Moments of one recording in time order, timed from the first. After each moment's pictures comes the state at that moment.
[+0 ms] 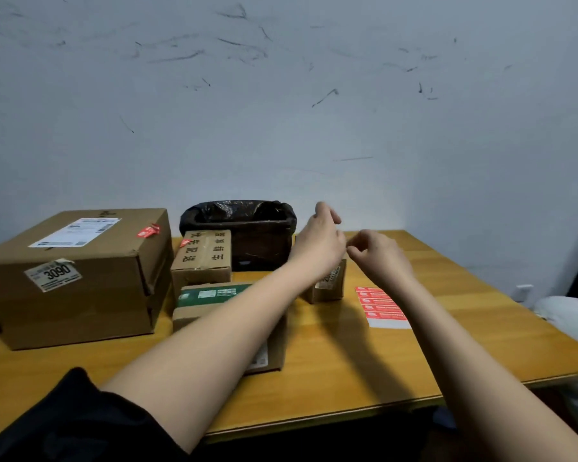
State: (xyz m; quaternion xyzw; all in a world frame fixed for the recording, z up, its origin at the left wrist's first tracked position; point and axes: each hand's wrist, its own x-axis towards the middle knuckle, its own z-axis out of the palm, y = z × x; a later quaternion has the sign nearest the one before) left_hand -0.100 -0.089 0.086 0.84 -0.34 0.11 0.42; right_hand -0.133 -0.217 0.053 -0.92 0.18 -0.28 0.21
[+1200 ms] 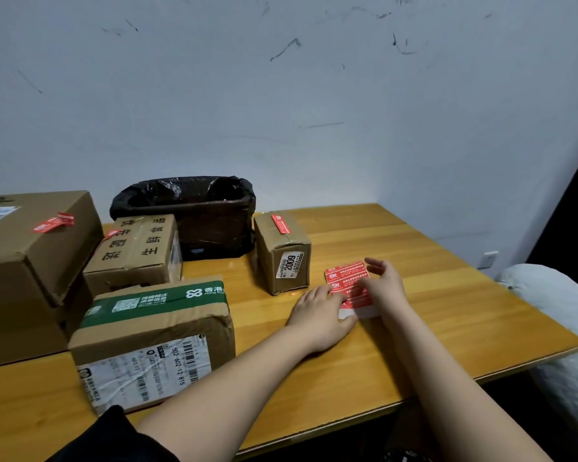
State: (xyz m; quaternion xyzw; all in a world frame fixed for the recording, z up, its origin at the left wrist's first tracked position) left_hand -0.094 -0.167 -0.059 0.89 -0.43 -0.04 0.17; right_hand -0.128 -0.308 -0.053 -0.74 0.33 -0.27 0.52
